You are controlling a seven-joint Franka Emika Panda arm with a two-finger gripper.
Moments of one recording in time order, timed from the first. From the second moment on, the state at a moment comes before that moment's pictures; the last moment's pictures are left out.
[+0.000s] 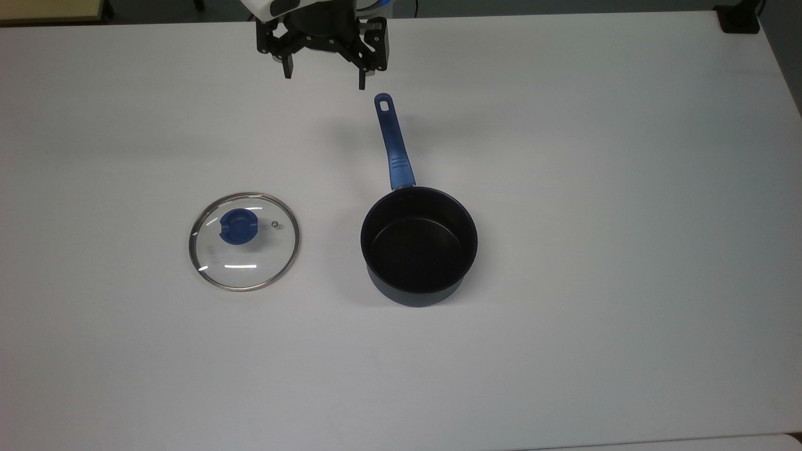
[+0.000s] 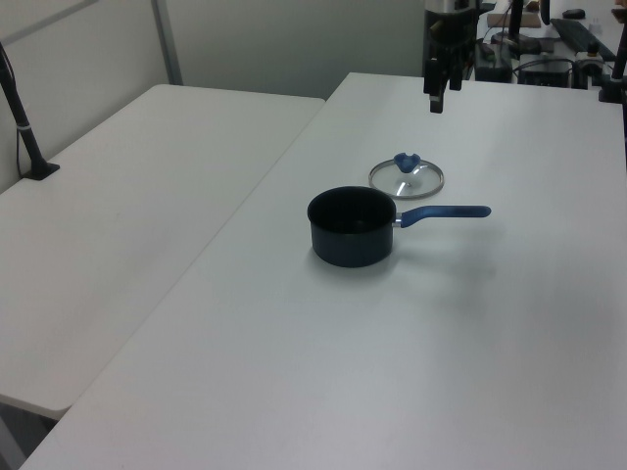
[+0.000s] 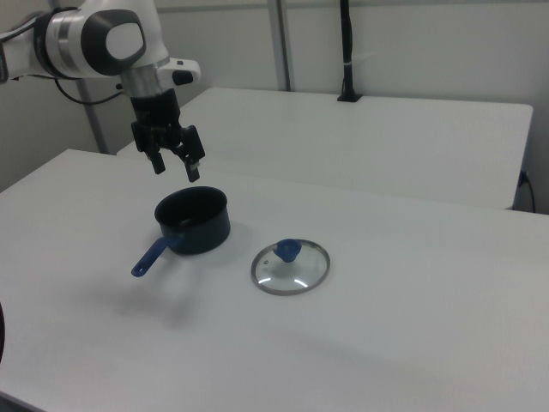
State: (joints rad) arm 0.14 0.10 -0.08 -1.61 -0.06 1.70 0.16
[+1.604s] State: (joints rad) arm -0.06 0.40 -0.09 -1.60 -0.09 2.05 -0.15
